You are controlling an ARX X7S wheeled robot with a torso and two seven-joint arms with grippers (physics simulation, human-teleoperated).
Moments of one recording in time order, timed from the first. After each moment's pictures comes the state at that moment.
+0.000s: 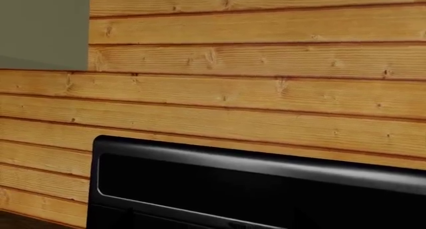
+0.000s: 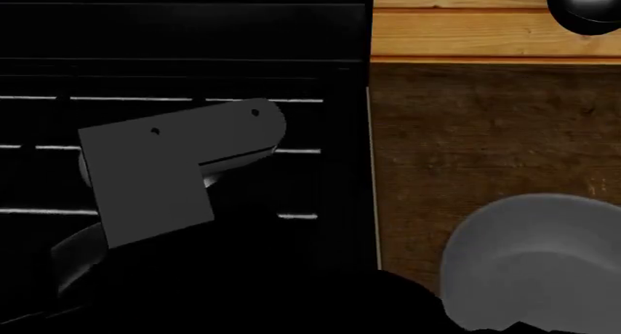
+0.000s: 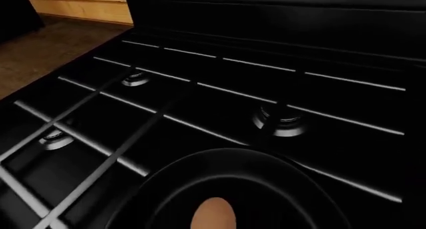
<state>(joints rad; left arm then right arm) -1.30 0.00 0.03 0.58 0.96 -1.57 0.68 1.29 0.29 -0.89 -0.55 2.12 0.60 1.46</state>
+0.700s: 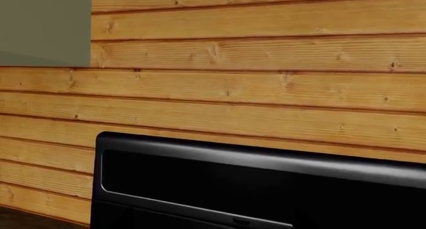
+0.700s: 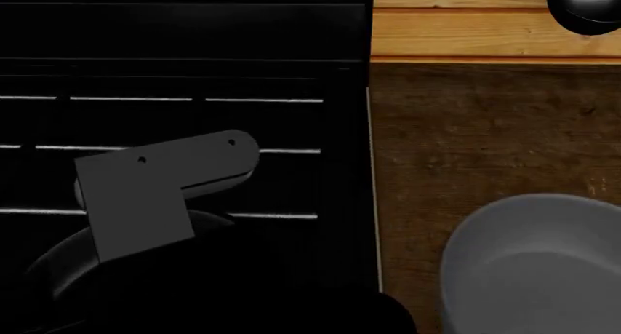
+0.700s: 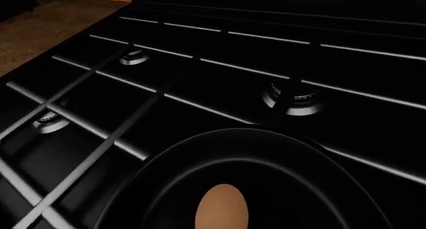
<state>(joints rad) -1.26 -0.01 0.00 0.59 0.88 -1.54 0.62 1.24 0.26 -0.97 -0.48 2.05 0.58 1.39</state>
